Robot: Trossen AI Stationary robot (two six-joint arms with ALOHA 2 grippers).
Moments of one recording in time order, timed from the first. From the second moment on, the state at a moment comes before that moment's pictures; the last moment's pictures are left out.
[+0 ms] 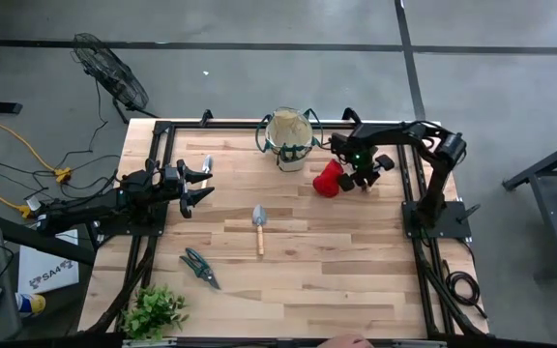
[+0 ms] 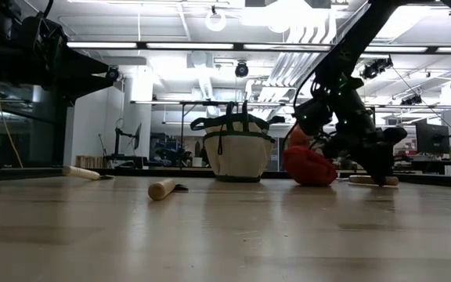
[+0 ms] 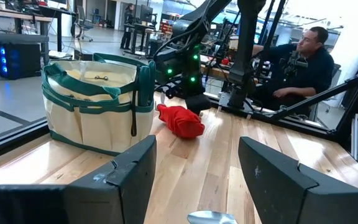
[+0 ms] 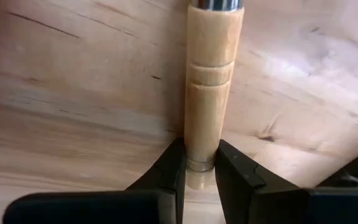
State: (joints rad) left arm 0.20 0.01 0.01 0.01 -0.06 -0.21; right arm -0.65 1.83 1.01 -1.09 -0.05 0.52
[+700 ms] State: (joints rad) left arm 0.20 0.01 0.01 0.01 -0.06 -0.21; right arm -0.68 1.41 1.01 -1.00 0.02 0.49
